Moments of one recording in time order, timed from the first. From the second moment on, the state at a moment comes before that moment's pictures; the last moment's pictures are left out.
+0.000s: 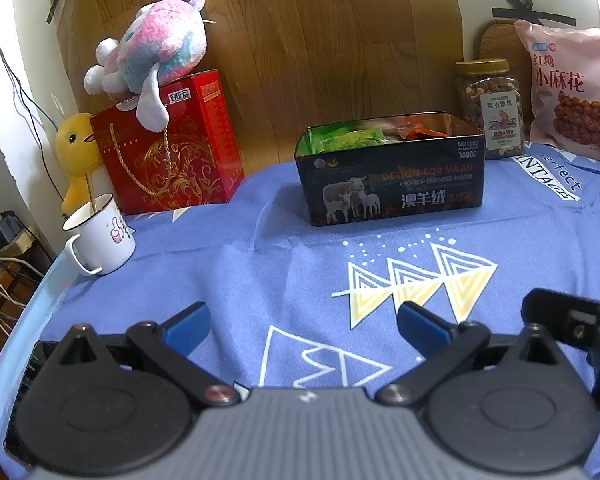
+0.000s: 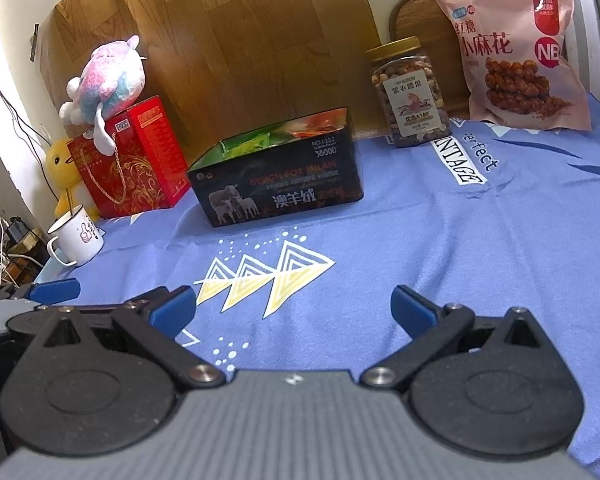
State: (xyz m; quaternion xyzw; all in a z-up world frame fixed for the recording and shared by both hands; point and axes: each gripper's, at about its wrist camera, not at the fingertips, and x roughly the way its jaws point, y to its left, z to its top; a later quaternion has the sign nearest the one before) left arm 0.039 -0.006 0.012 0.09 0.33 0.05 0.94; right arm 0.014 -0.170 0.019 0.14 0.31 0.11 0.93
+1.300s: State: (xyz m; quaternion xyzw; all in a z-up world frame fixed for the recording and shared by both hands) left arm 0.036 -0.012 0.012 0.10 0.33 0.04 0.94; right arm 0.010 -0.174 0.021 0.14 0.30 0.10 0.94
